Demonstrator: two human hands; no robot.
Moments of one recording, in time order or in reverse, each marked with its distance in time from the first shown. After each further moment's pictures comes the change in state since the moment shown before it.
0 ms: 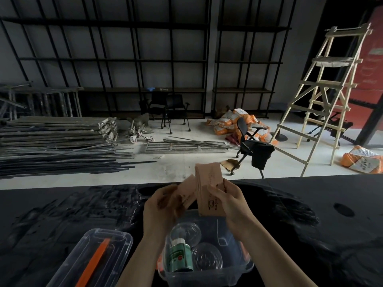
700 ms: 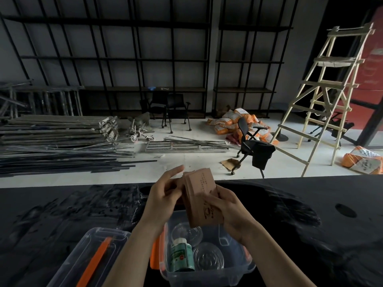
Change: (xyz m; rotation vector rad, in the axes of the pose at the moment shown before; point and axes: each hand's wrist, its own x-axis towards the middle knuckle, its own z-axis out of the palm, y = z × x) left_hand 0.009 0.033 -0.008 0.040 -0.263 0.144; right_hand -0.001 0.010 0.003 -0.011 -0.208 0.061
